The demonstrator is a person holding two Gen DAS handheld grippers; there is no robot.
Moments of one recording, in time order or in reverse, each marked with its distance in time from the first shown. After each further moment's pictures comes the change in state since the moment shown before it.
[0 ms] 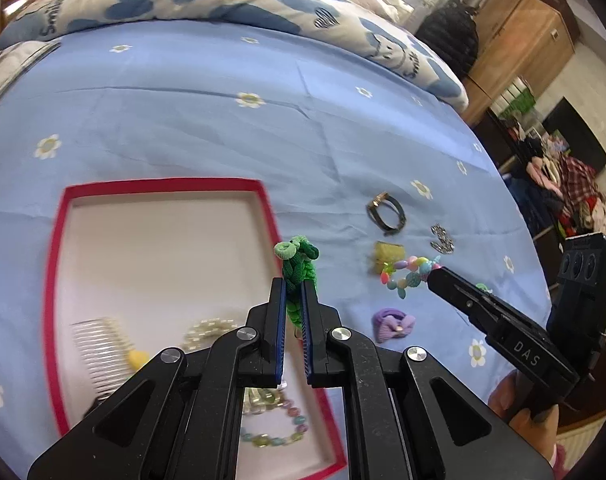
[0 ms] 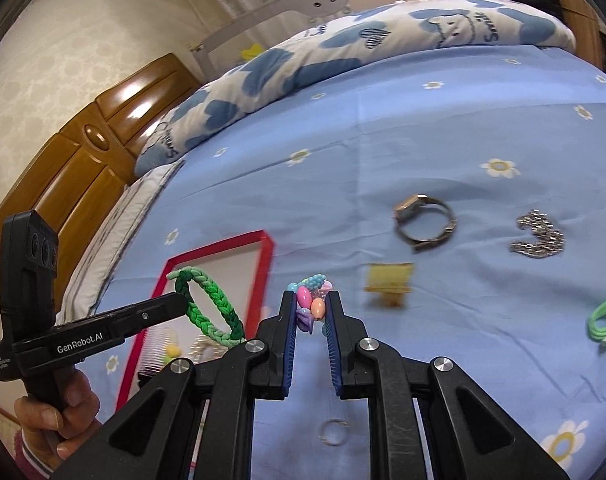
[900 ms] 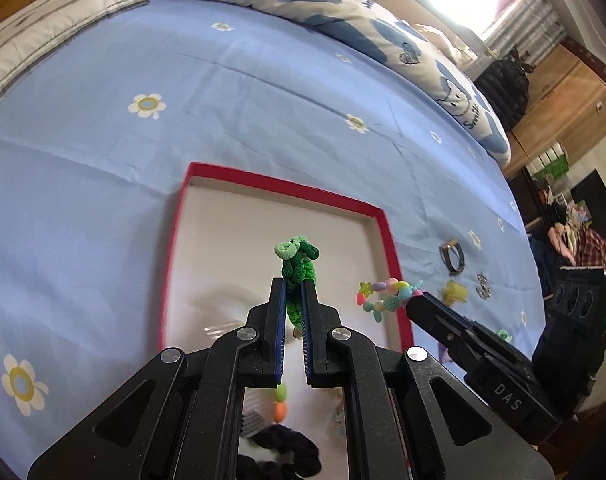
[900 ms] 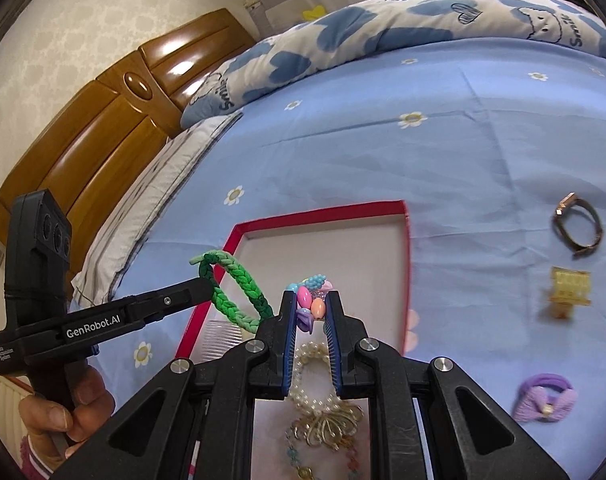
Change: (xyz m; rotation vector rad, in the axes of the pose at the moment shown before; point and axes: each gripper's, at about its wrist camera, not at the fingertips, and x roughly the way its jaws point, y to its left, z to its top) left arm -0.015 0.116 -0.003 -0.225 -0.035 0.048; right arm 0.085 0.103 -0.010 -0.106 0.114 0.107
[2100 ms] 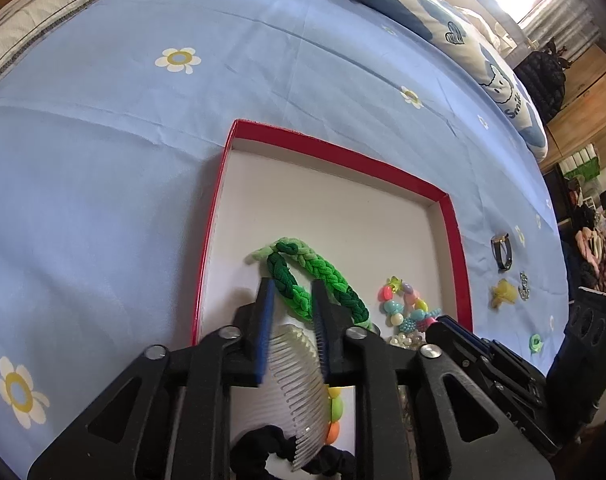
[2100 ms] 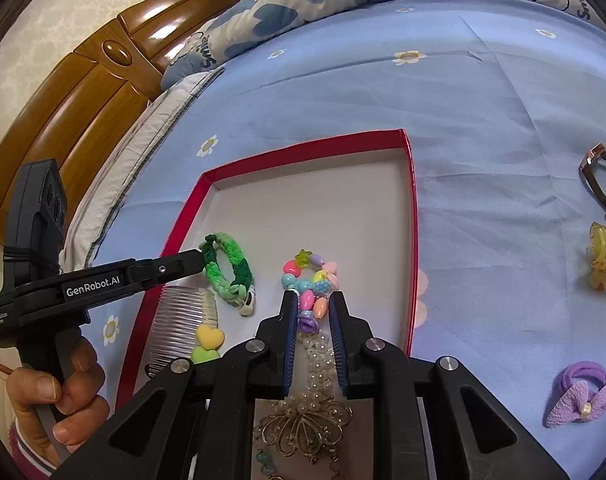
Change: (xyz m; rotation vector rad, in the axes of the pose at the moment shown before) left arm 0.032 0.028 -0.004 -0.039 0.086 0.103; right arm 0.036 -0.013 -0.019 0.019 0.133 -0.023
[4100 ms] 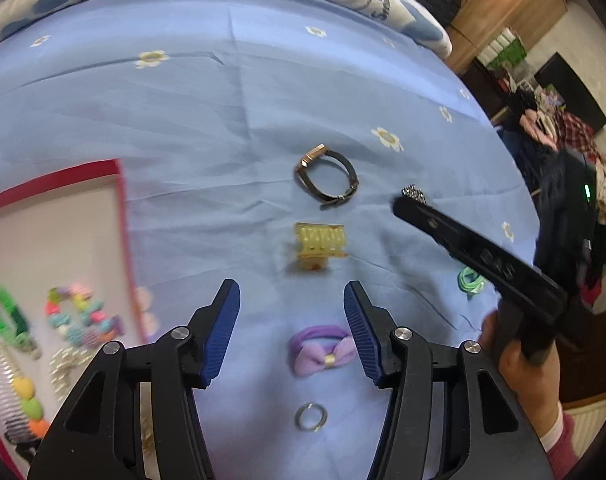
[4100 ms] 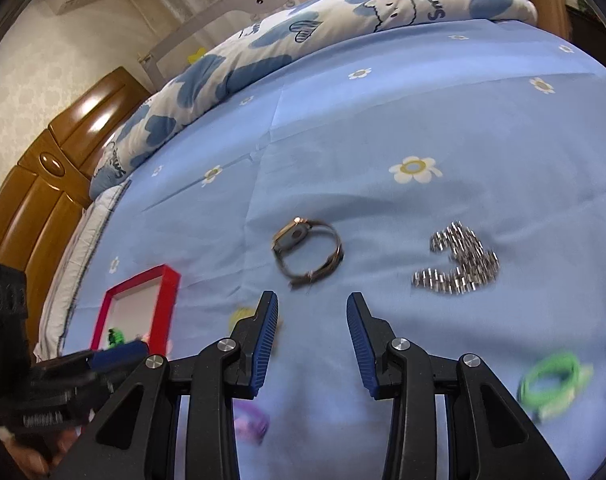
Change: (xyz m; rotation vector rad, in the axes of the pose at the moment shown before) left arm 0.044 -0.244 -0.048 0.384 0.105 -0.146; right arm -0.126 -0.204 0.018 0.207 -0.205 -0.171
